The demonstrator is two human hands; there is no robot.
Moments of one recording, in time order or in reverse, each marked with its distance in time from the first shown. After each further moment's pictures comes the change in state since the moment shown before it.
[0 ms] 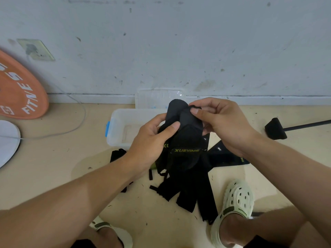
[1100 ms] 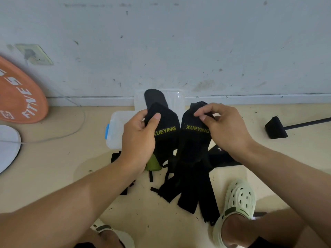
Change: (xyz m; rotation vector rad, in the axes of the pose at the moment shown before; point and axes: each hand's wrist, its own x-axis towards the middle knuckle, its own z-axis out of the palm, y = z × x) left_hand 0.006 0.004 -0.002 0.087 0.397 0.138; right_hand 0.001 0.021 -0.008 -0.408 0.205 -0.093
